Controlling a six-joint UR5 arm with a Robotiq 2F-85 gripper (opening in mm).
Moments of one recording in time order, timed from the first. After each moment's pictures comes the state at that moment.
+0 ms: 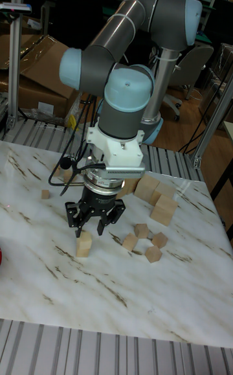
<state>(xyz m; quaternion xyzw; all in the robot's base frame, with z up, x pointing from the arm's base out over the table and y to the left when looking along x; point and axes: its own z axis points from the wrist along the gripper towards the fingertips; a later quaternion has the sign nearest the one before) 0.587 -0.018 0.069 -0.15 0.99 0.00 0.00</state>
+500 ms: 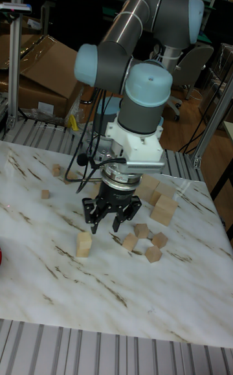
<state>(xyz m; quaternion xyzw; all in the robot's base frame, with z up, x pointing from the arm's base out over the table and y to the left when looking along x) 0.577 0.020 0.078 -0.15 0.99 0.01 0.01</state>
